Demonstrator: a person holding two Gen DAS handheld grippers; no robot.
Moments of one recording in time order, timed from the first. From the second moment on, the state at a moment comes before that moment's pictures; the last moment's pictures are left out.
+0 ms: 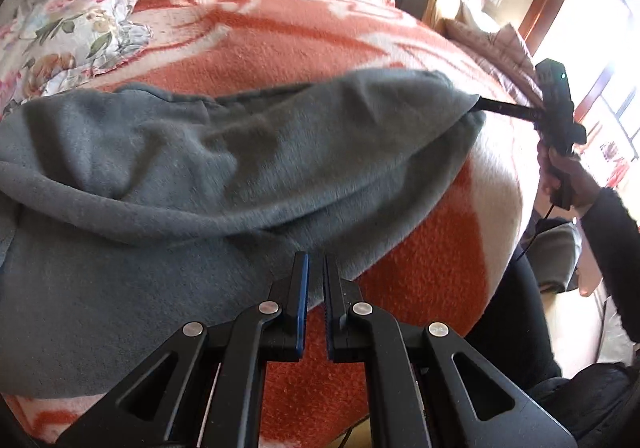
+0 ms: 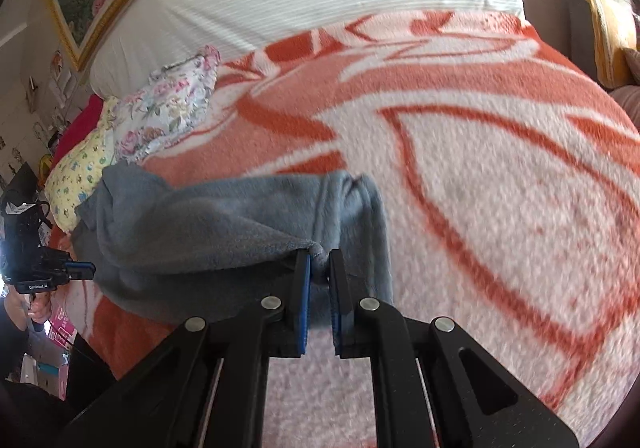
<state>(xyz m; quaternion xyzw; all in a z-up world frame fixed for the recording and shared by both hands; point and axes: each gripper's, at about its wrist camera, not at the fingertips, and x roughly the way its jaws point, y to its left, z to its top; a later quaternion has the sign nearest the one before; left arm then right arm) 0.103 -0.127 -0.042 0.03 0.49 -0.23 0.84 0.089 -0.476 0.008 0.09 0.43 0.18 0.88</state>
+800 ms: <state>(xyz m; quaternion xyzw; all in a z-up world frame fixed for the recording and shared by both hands) 0.112 0.086 -0.034 -0.14 0.45 0.00 0.88 0.082 -0.285 0.047 0.06 0.41 0.29 0.86</state>
